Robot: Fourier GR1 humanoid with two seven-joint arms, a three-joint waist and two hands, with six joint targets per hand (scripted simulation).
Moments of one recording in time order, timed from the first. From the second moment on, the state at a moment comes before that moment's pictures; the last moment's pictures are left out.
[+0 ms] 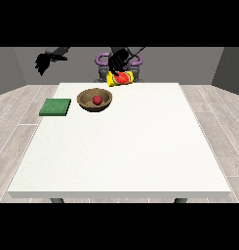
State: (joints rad) left arm -1.00 0.07 -0.69 -0.61 -1.57 0.13 0.34; right arm -0.22 -0.35 -0.34 -1.01 -0.23 0.42 -0.22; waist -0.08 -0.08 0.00
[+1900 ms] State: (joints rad) left arm -0.38 0.11 0.01 -1.22 -0.10 0.09 -0.25; right arm -0.39 -0.14 -0.30 -0.76 -0.16 0.09 -0.40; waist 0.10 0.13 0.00
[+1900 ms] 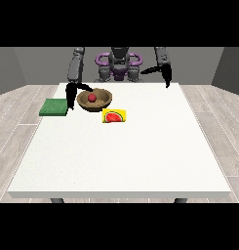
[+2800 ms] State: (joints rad) left arm -0.42 0.12 -0.01 -1.33 -0.08 0.02 -0.22; right arm -0.37 -0.21 -0.26 -0.67 0.01 -0.29 -0.51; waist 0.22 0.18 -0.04
